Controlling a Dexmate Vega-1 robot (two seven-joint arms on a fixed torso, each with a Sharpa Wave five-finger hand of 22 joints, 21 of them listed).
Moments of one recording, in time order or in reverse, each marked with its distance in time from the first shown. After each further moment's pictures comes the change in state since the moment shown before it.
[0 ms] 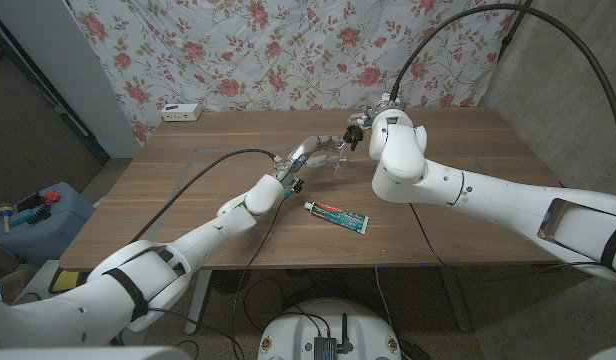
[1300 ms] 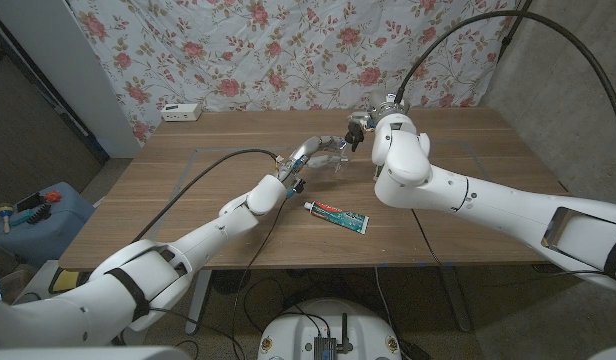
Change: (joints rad) left arm 0.002 -0.005 0.007 -0.006 0.001 0.012 0.008; left_hand -0.004 -0.004 0.004 -0.004 -0.002 0.000 0.000 0.000 0.000 0.001 0.002 -0.007 0.002 0.000 0.000 0.001 0.001 -0.004 0.004 0.000 0.000; right arm -0.052 -0.014 0.044 -0.034 0.040 -0.002 -0.105; right_hand -0.130 -0.050 -0.065 0.057 -0.009 -0.005 0.010 -0.040 -0.023 0.049 -0.003 -0.037 -0.002 0.033 0.002 -0.015 0.010 -0.013 0.020 -0.009 0.000
